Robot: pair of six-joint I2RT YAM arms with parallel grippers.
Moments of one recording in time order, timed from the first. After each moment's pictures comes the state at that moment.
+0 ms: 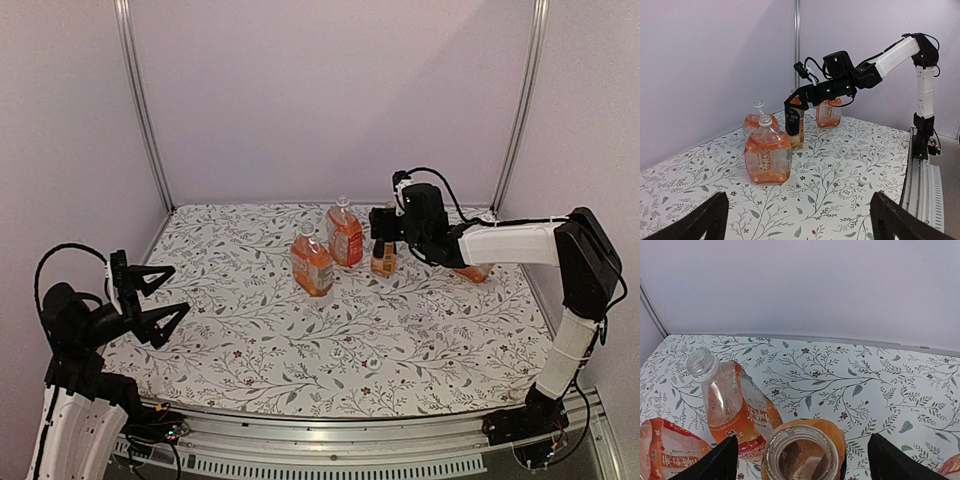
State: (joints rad) left arm -0.01 0.13 0.25 -0.02 0.93 -0.10; right arm 0.65 1.80 1.17 0.26 0.36 0.27
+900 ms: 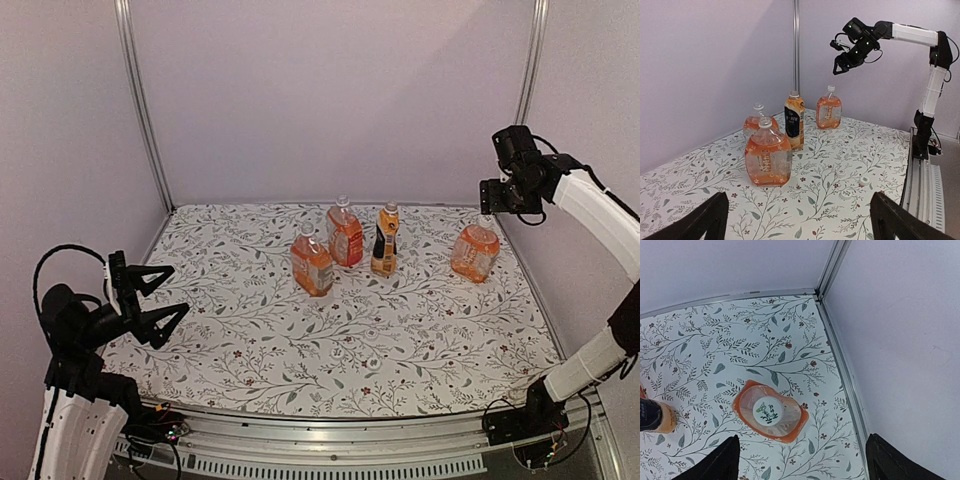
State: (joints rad) left arm -0.01 0.12 0.25 -0.02 0.93 -0.10; right arm 0.32 1.44 1.48 -0.83 0.54 0.23
